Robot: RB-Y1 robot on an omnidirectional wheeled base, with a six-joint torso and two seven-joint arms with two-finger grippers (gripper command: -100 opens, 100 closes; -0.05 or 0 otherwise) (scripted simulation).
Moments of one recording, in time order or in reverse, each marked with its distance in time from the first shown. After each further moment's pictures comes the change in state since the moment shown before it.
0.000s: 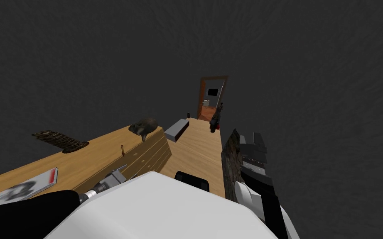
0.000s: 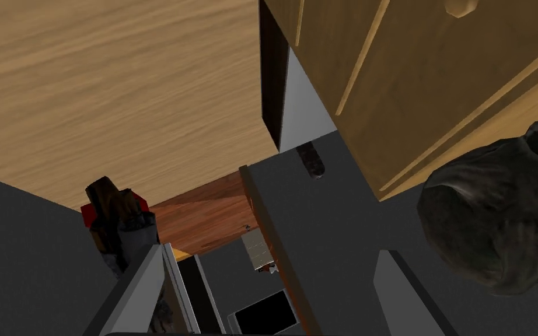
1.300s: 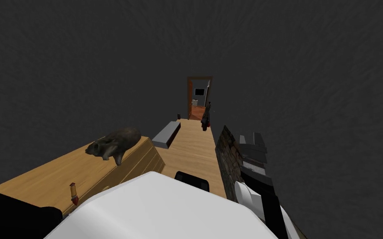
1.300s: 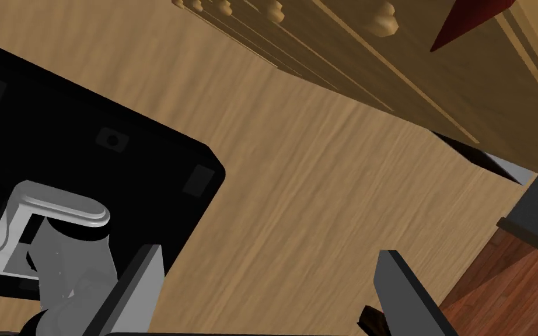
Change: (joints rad) left arm 0.347 0.235 -0.038 0.025 -0.182 0.142 -0.353; right arm 0.000 0.000 0.000 0.000 0.000 0.000 0.000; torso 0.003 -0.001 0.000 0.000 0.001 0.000
